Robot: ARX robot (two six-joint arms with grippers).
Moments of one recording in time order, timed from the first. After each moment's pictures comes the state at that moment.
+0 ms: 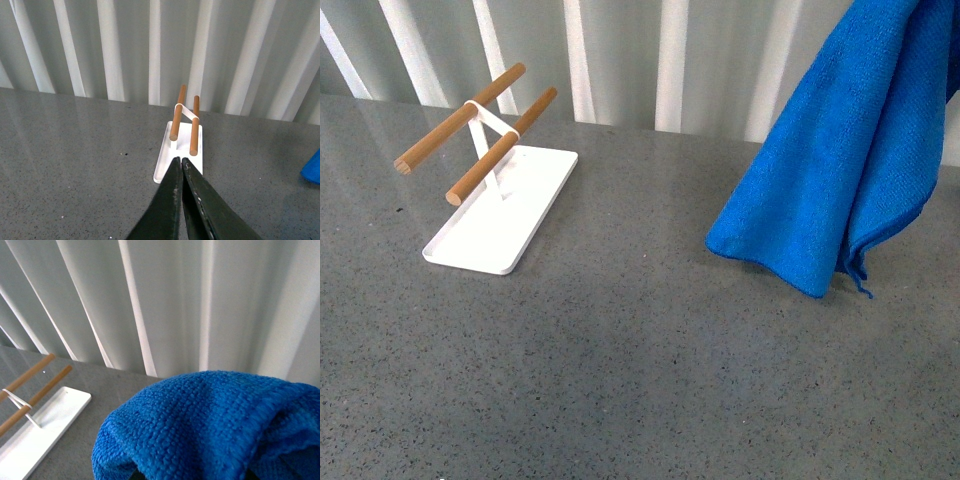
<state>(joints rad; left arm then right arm) 0.00 0.00 0.02 0.00 0.00 -0.01 0.16 1.45 0.72 0.60 -0.07 0.11</state>
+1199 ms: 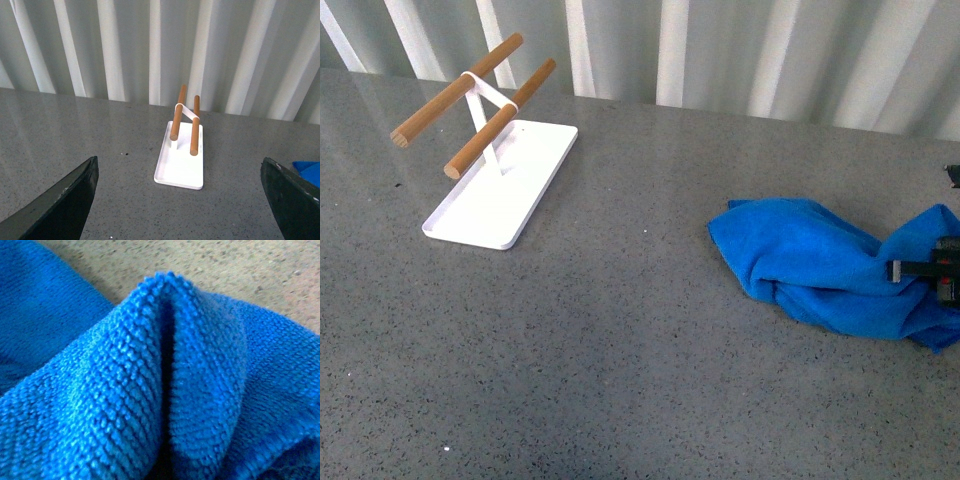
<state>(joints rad) 0.00 0.00 0.02 0.00 0.00 -0.01 -0.06 2.09 0.77 0.47 0.03 -0.01</state>
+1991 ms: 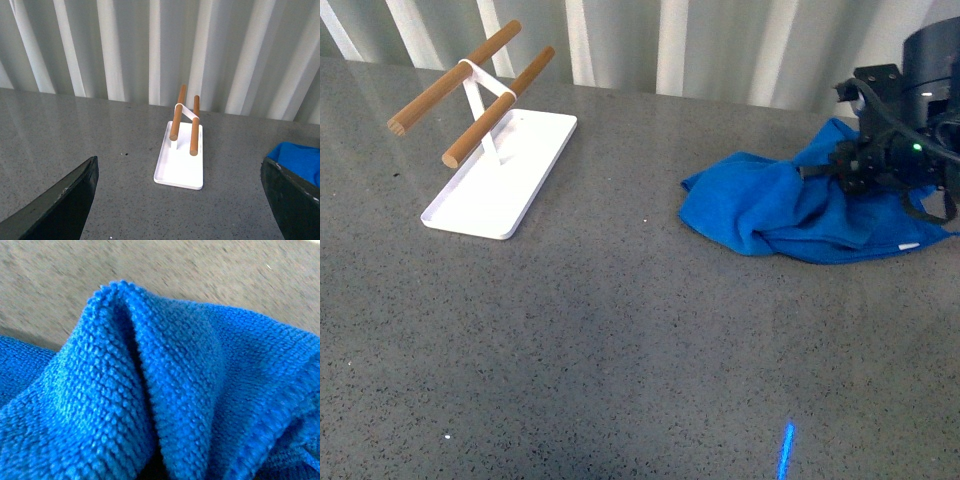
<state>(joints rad) 0.00 0.00 0.02 0.00 0.00 -0.01 0.10 2.42 1.38 0.36 0.06 -0.07</state>
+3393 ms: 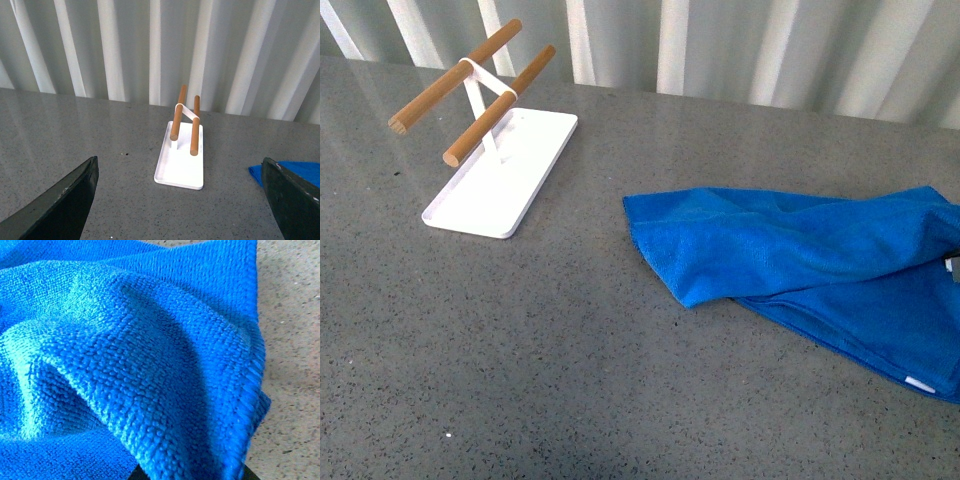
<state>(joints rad) 0.00 0.00 0.02 0.00 0.00 -0.01 -0.17 1.96 0.76 0.32 -0.28 -0.26</state>
